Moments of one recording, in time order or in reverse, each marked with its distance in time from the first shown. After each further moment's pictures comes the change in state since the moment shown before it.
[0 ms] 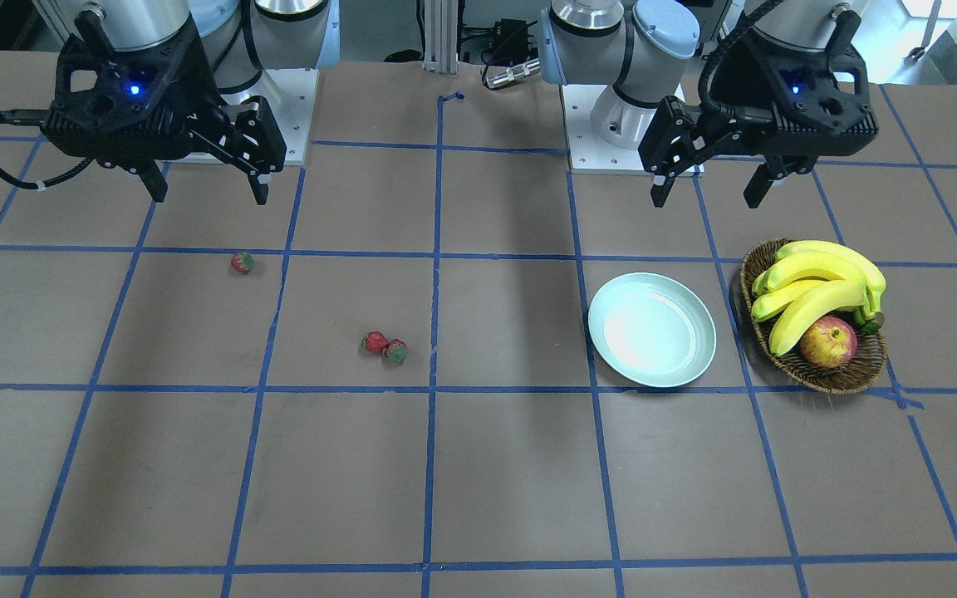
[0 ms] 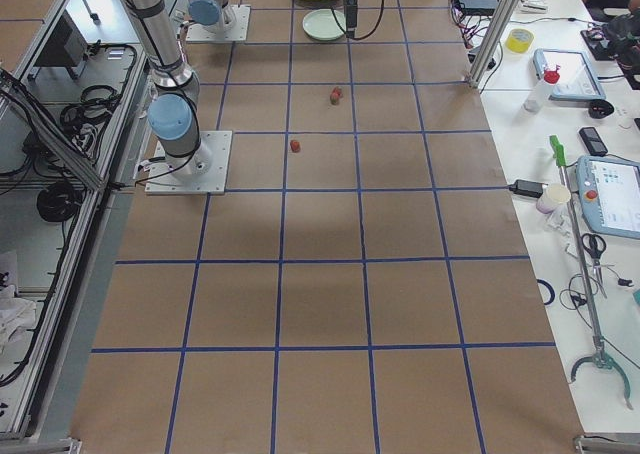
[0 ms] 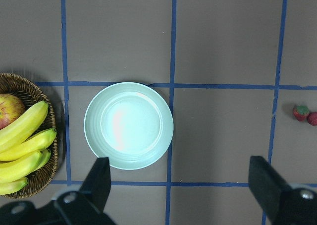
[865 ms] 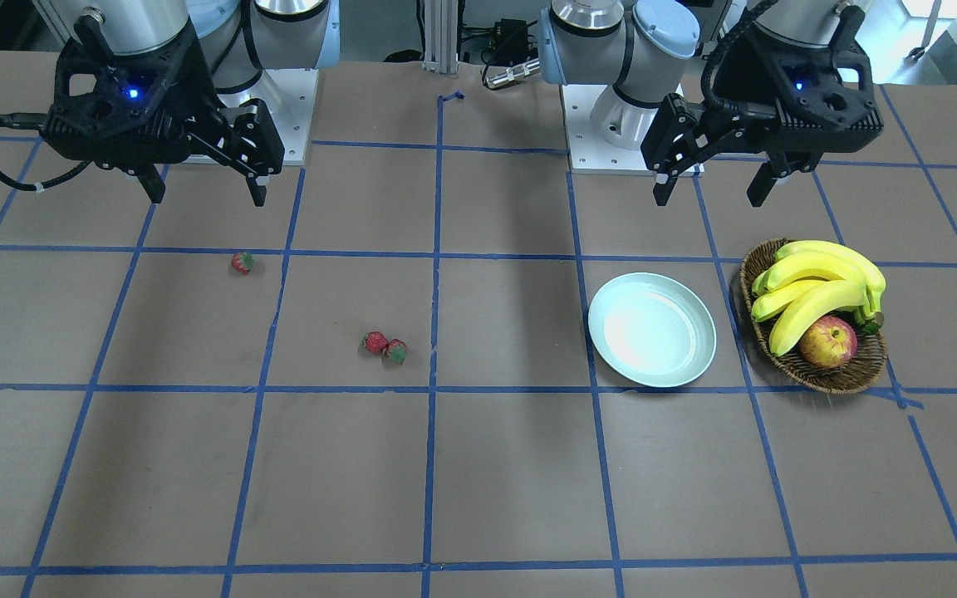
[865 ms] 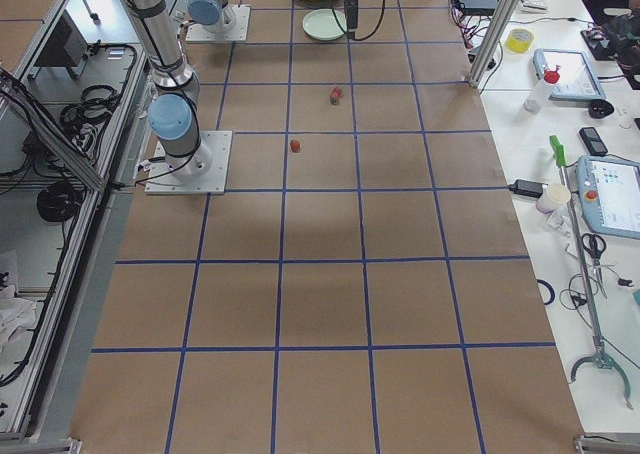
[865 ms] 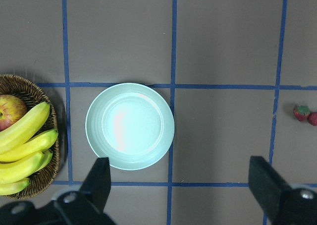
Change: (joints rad) left arm 0.001 0.000 0.008 0.000 0.004 0.002; right arm -0.001 0.001 -0.002 0.008 -0.007 -0.001
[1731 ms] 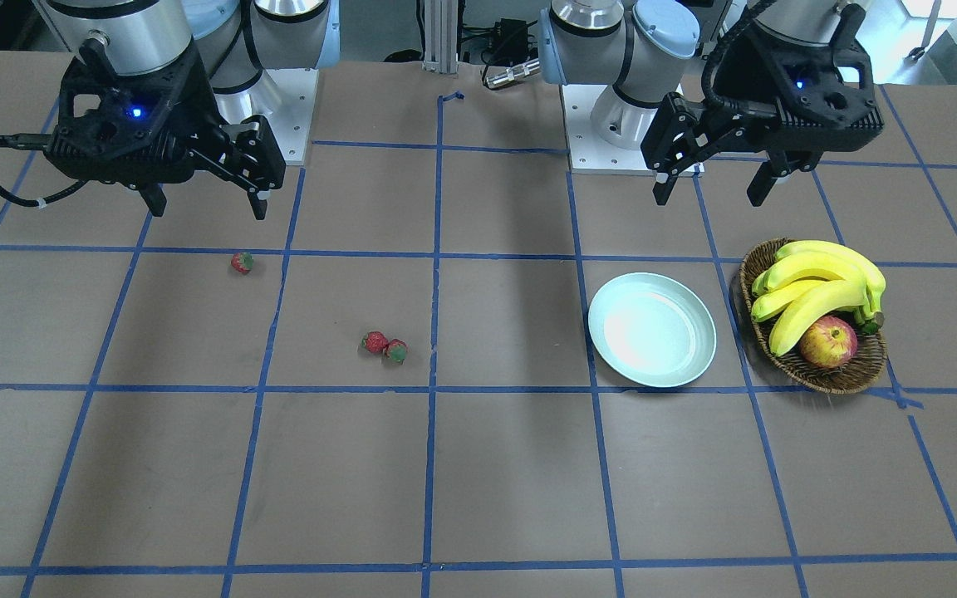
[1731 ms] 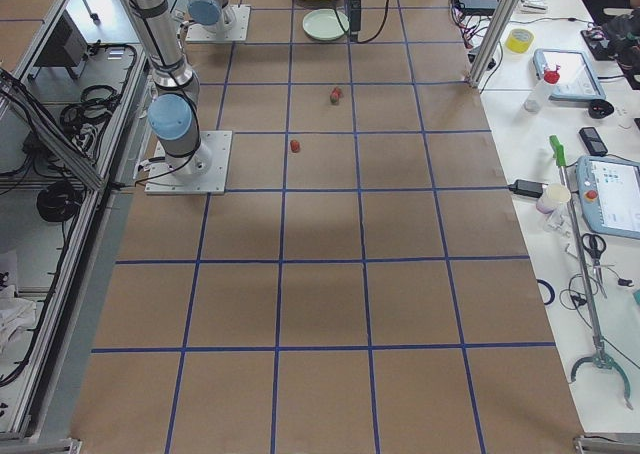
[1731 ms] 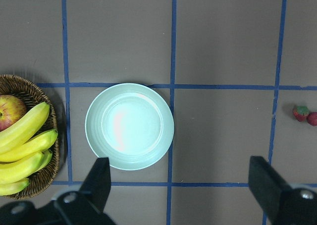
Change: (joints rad) left arm 0.000 0.000 0.002 -0.002 -0.001 0.000; right arm 0.002 0.024 -0.005 -0.015 -0.008 0.000
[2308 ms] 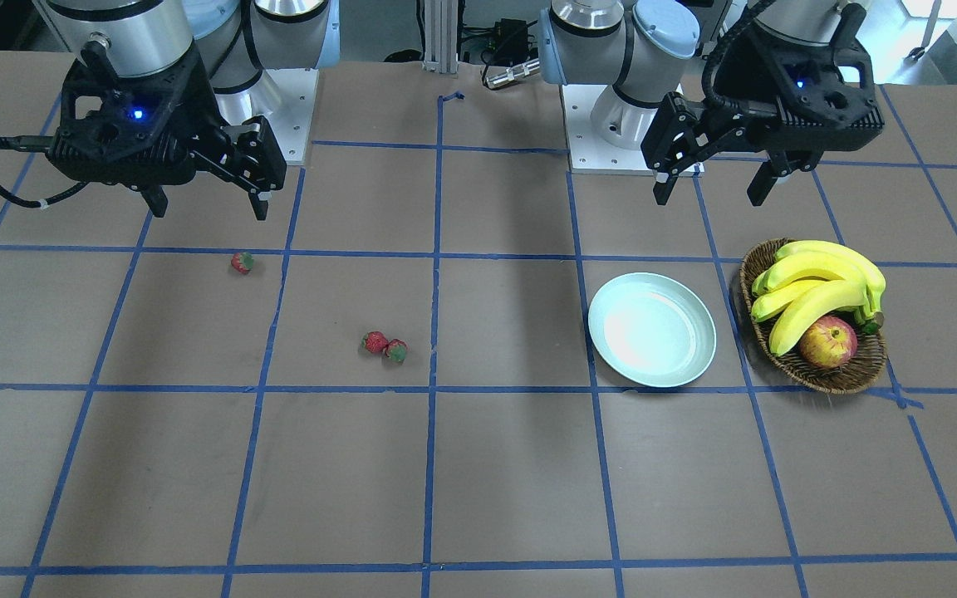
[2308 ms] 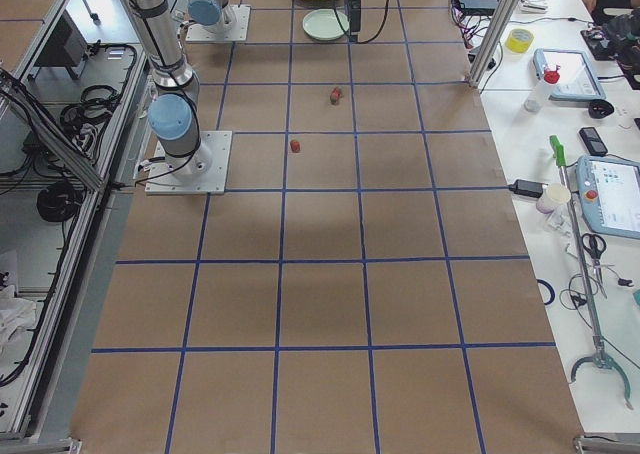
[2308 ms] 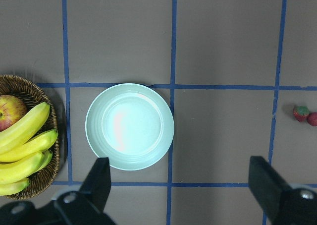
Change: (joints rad) left arm 0.000 0.000 0.001 0.000 0.000 0.000; right arm 0.000 0.000 0.004 -0.001 0.001 0.001
